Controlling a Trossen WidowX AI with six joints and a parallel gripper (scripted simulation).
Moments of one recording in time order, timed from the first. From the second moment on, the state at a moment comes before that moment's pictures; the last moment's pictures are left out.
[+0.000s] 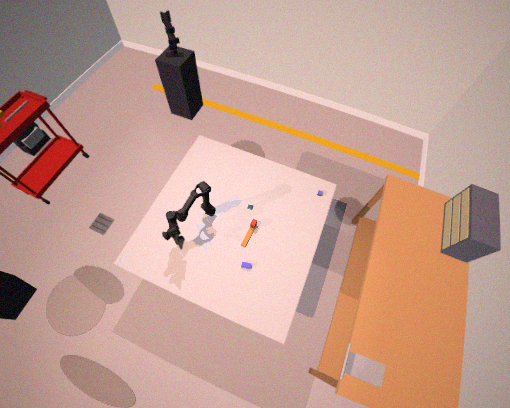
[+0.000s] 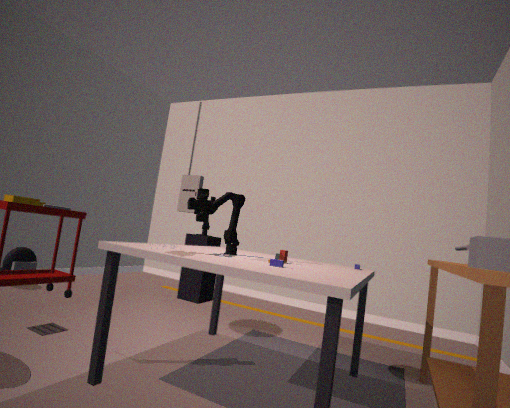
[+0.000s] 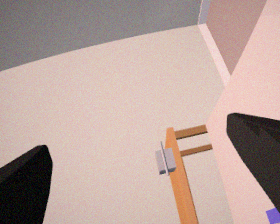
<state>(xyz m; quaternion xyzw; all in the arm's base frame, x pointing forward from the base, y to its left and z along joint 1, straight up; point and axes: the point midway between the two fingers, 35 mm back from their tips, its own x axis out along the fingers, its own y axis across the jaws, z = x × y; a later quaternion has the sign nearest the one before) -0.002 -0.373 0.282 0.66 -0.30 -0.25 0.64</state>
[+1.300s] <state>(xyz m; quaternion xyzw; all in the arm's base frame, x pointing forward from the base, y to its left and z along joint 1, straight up) 0.160 -0.390 0.257 0.76 -0.17 -0.22 0.58</state>
